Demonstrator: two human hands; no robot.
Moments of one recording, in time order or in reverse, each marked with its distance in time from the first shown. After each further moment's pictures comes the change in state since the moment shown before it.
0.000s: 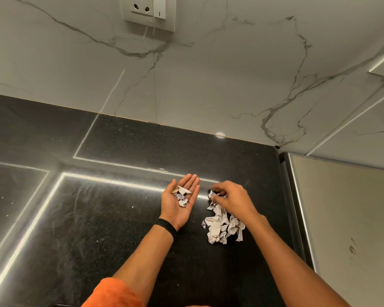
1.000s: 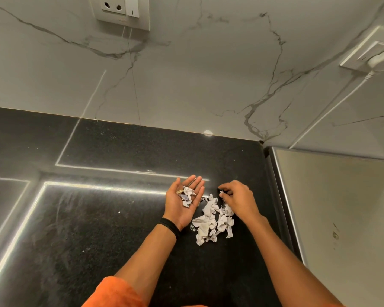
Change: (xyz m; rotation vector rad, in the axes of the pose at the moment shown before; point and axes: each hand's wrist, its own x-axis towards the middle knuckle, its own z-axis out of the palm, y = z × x) left_hand 0.008 -0.030 0.019 0.098 -0.024 -0.103; right_hand -0.016 0.039 -0.010 -0.046 0.126 0.184
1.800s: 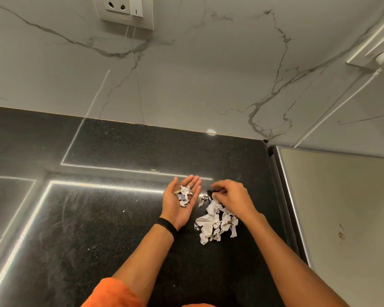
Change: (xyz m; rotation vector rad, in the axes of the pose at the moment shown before) left_hand -0.003 0.012 -0.010 0.008 0.027 0.023; right_hand -0.002 -0.031 -0.001 0.139 -0.091 -0.046
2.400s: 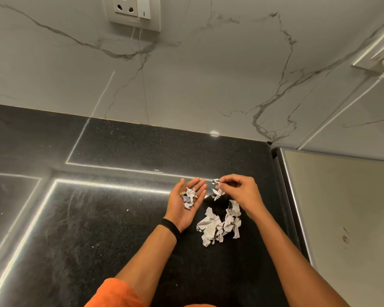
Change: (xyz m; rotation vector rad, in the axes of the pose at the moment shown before) left_hand -0.005 -0.003 -0.002 0.073 -0.026 -0.003; right_hand -0.006 -0.006 -0.019 0.525 0.115 0.065
